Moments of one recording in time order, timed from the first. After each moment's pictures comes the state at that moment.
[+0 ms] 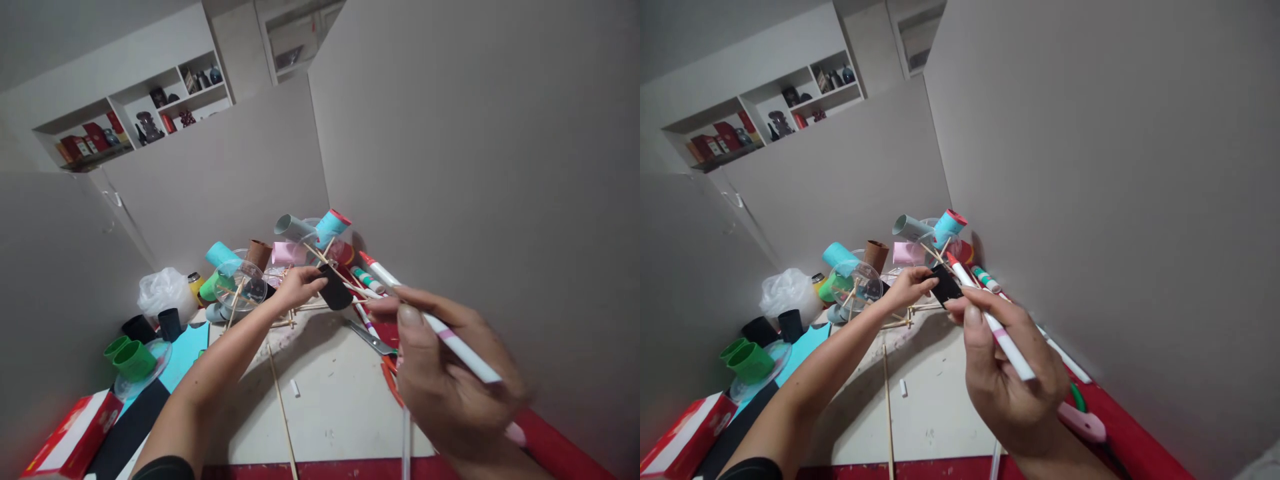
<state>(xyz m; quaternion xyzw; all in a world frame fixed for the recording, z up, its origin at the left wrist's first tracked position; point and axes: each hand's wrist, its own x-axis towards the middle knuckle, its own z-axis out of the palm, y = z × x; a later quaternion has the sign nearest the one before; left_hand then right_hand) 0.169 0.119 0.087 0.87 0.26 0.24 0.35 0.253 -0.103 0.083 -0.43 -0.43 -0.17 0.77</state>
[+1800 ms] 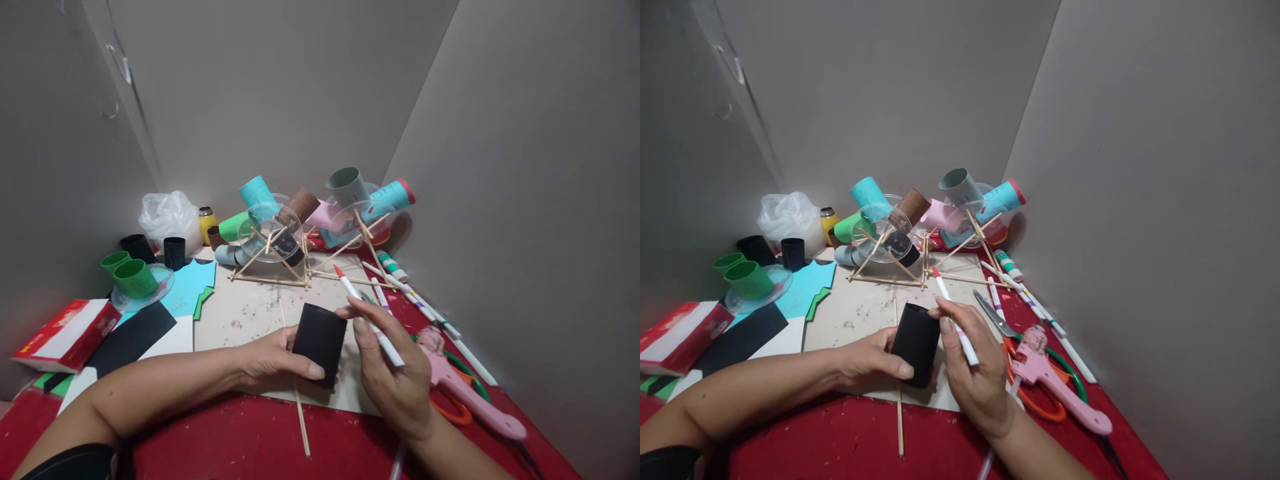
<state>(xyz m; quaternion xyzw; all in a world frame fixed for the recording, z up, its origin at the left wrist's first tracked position) 0.018 -0.014 0.012 0.43 0.19 0.16 0.87 0.201 -0.078 0.022 -0.44 -0.64 0.00 0.62</state>
